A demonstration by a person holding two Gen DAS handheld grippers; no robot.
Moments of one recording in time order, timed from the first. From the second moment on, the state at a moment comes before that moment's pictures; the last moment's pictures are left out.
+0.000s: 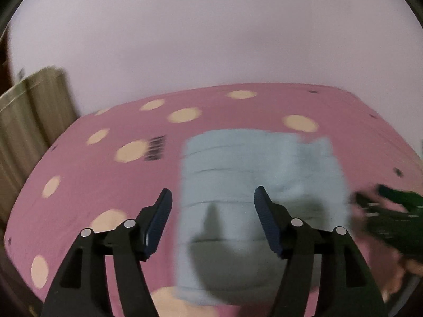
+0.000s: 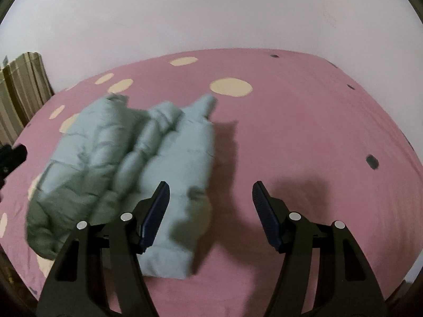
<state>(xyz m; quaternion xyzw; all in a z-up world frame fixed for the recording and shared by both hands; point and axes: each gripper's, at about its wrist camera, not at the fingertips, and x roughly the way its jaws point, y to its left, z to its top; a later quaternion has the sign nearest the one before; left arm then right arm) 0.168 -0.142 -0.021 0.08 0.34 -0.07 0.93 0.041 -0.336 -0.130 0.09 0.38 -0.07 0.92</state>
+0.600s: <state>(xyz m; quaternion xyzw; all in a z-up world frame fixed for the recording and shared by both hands) 0.213 -0.088 -0.087 0.03 0.41 -0.06 0.91 0.103 -0.255 -0.136 0.08 0.43 -0.01 0.90</state>
